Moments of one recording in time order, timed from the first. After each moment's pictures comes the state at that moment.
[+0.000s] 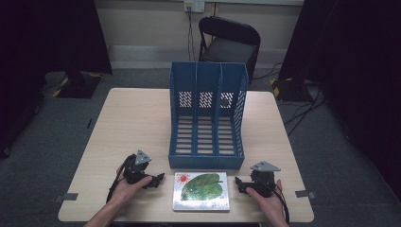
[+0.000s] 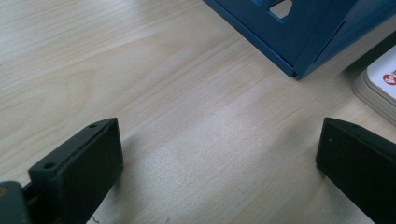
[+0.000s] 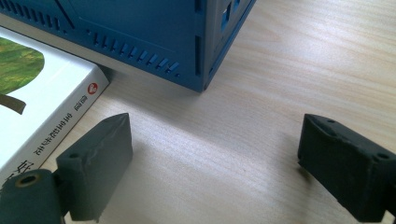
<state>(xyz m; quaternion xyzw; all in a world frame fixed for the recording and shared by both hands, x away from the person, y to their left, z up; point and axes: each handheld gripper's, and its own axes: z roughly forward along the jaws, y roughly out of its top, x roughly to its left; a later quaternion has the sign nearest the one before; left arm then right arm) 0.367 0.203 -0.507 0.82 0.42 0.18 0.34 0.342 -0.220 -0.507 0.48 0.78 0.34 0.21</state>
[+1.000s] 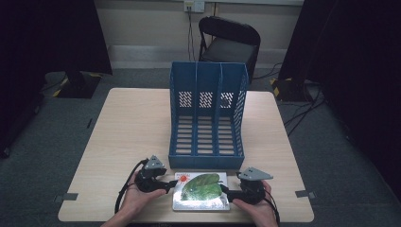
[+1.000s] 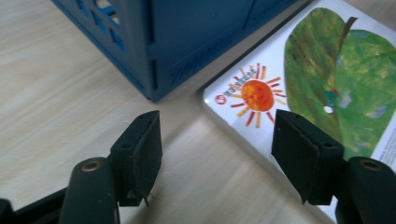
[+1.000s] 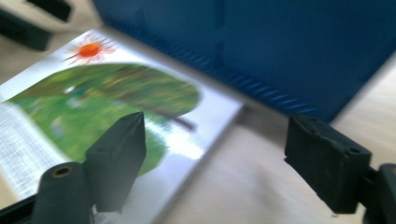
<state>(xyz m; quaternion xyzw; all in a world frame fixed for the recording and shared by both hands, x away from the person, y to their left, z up) 0.342 0.161 -0.486 0.84 0.37 0.08 0.38 0.311 -0.181 -0.484 0.40 0.80 0.41 0.16</state>
